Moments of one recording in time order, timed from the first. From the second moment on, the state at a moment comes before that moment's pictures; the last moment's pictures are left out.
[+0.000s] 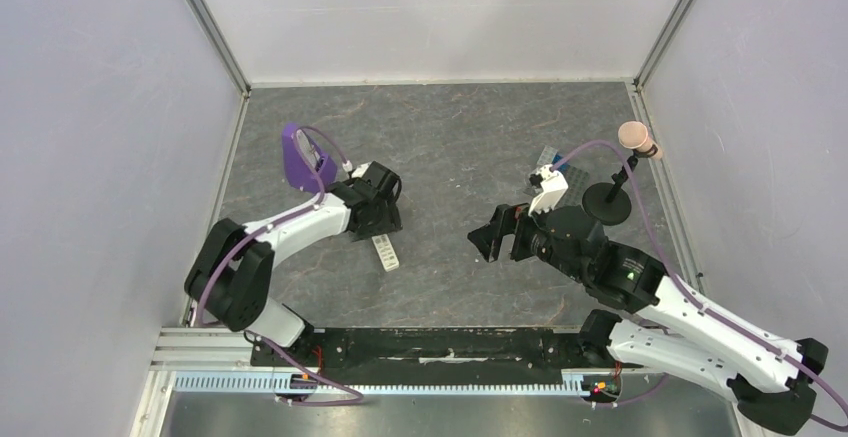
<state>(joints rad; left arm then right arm) -0.60 1.54 0.90 -0.55 -0.23 -0.77 0.95 0.74 0.78 -0.44 0.22 0.64</state>
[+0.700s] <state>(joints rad) -0.60 0.64 1.10 -0.92 -0.23 -0.76 0.95 0.53 1.03 -0.58 0.51 0.46</state>
